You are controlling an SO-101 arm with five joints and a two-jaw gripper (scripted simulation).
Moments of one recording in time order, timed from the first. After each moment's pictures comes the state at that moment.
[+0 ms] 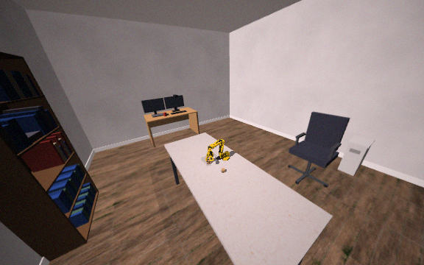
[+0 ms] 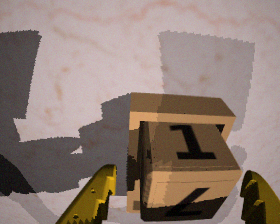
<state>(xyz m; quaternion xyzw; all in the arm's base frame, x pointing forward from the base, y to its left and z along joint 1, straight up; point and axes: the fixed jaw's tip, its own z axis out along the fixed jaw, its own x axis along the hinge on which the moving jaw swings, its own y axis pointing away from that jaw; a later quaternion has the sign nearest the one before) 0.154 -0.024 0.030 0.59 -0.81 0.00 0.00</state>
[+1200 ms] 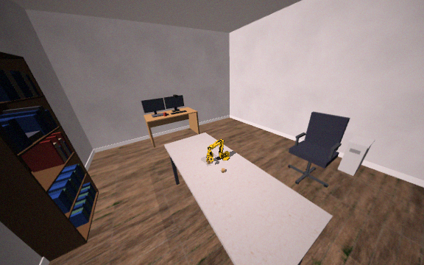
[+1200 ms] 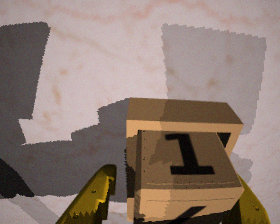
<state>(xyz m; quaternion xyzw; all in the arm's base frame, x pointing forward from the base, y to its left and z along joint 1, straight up) 0.153 -0.025 0.024 0.59 -0.81 -0.01 0.01</state>
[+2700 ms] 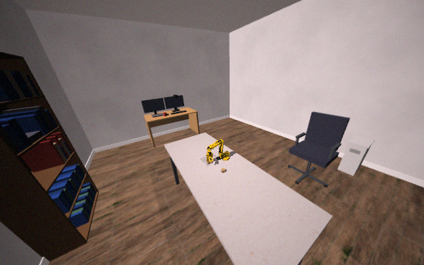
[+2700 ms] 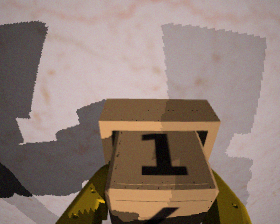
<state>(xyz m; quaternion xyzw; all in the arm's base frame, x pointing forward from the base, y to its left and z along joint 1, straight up) 0.158 -0.026 0.024 0.58 -0.81 -0.01 0.01</state>
